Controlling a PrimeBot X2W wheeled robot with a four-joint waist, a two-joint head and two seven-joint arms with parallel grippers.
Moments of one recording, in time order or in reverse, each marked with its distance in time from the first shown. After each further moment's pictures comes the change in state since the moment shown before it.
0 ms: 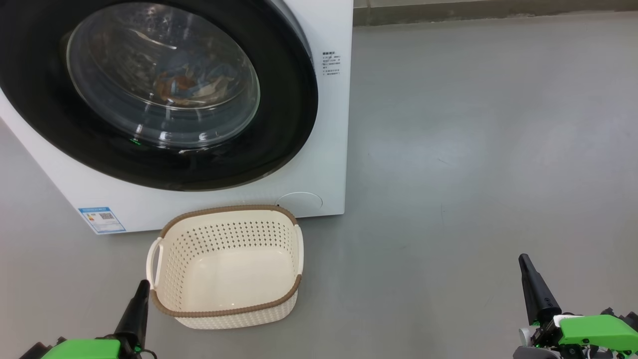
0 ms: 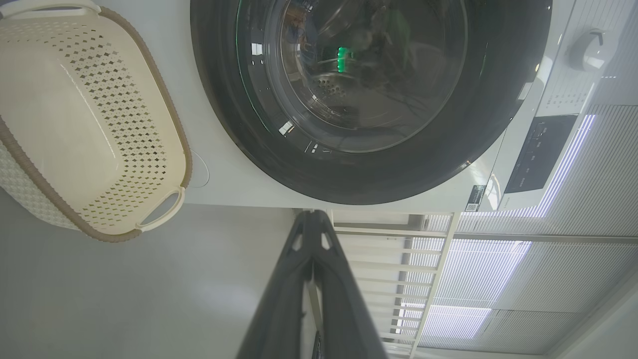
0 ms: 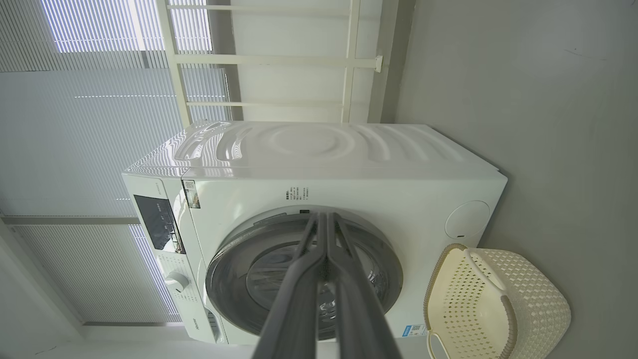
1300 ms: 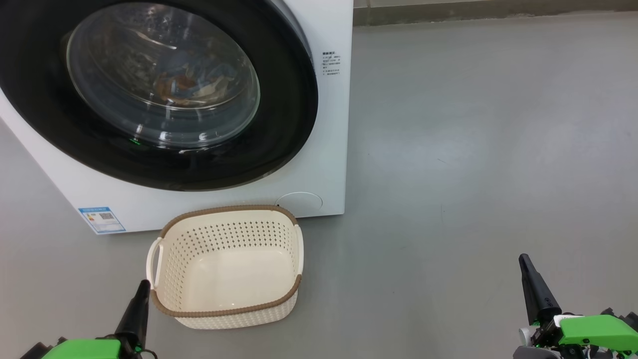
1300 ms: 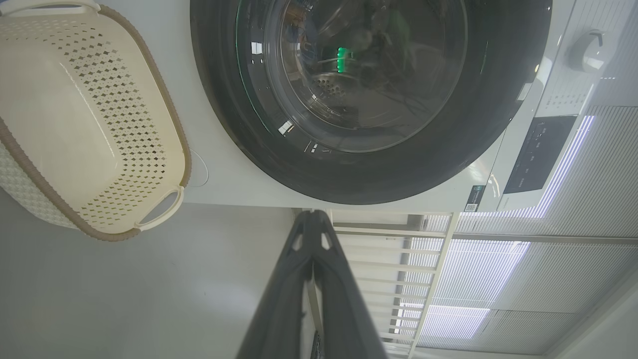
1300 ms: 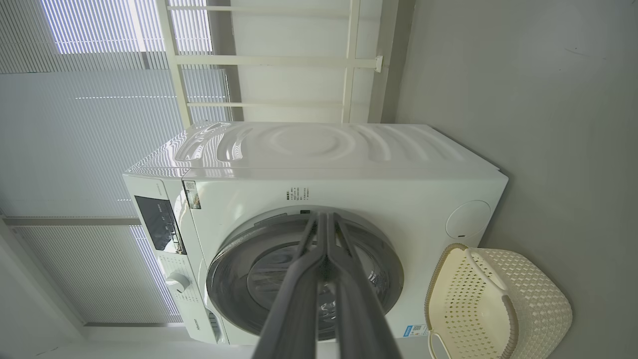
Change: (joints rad) left arm 0.000 -0.004 0.003 0.000 0.000 0.000 0.003; right arm 0.000 0.000 0.000 0.000 0.004 0.000 0.000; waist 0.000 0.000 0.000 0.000
